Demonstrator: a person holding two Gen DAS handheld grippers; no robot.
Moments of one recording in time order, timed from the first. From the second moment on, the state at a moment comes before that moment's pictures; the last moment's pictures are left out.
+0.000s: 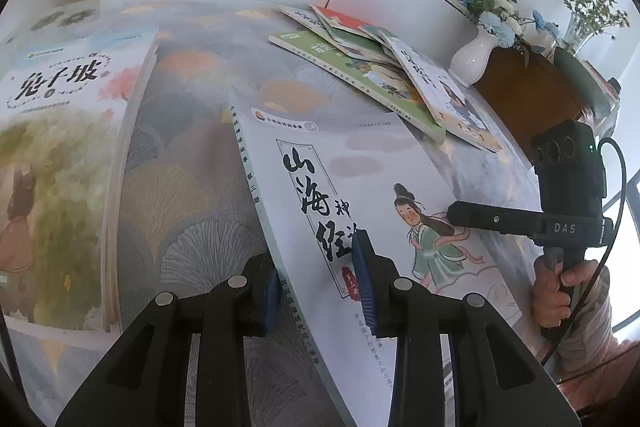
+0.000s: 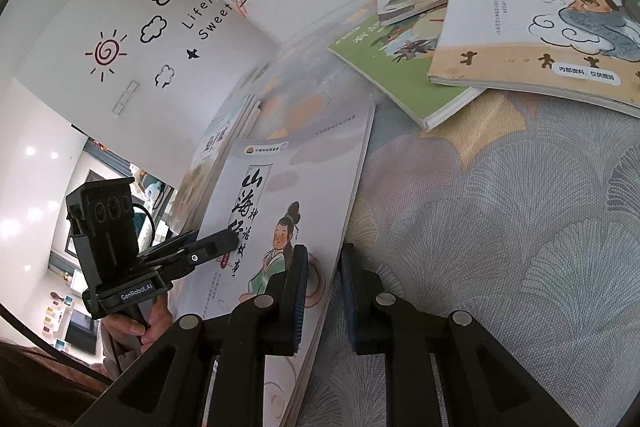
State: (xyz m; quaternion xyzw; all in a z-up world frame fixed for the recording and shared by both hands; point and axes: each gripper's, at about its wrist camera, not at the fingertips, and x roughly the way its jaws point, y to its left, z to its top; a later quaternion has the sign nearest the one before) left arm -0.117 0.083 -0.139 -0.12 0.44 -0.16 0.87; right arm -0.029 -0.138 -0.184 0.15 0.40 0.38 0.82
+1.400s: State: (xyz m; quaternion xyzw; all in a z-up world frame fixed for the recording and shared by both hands) left arm -0.119 0.091 -0.080 -0.08 0.43 -0.14 0.89; right arm -0.060 -0.095 -0.131 0.13 0.43 0.38 0.81
